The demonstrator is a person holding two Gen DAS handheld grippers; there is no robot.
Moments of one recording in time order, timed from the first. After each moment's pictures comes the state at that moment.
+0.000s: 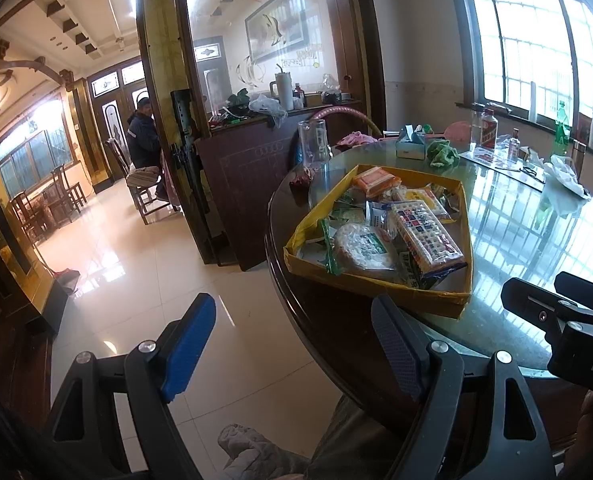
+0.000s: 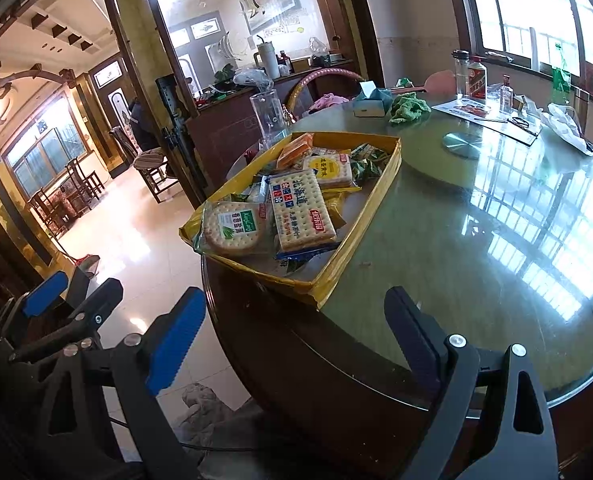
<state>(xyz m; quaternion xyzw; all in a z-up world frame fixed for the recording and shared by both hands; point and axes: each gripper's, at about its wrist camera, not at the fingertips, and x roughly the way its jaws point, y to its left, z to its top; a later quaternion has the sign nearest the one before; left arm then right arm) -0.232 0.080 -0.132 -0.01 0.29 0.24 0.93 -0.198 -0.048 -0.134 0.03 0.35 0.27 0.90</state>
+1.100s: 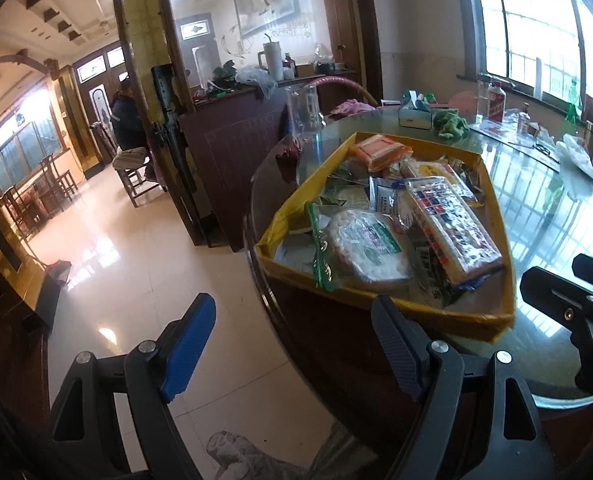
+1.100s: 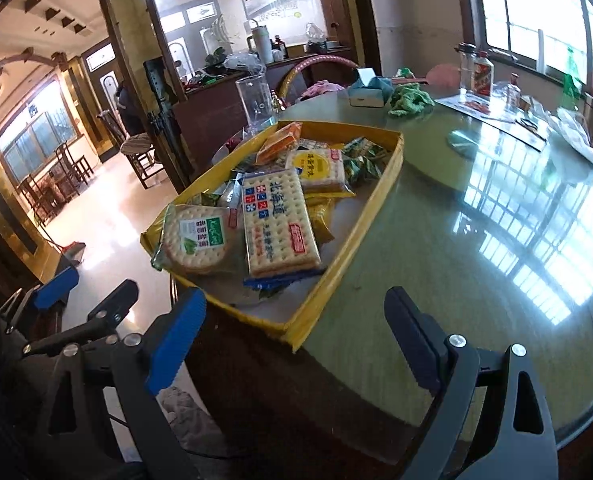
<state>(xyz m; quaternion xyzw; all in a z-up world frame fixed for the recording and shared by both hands) -0.157 0.108 -0.174 -0.01 0.34 0.22 0.91 -0.146 -0.022 -0.150 -0.01 0.37 0.26 0.89</state>
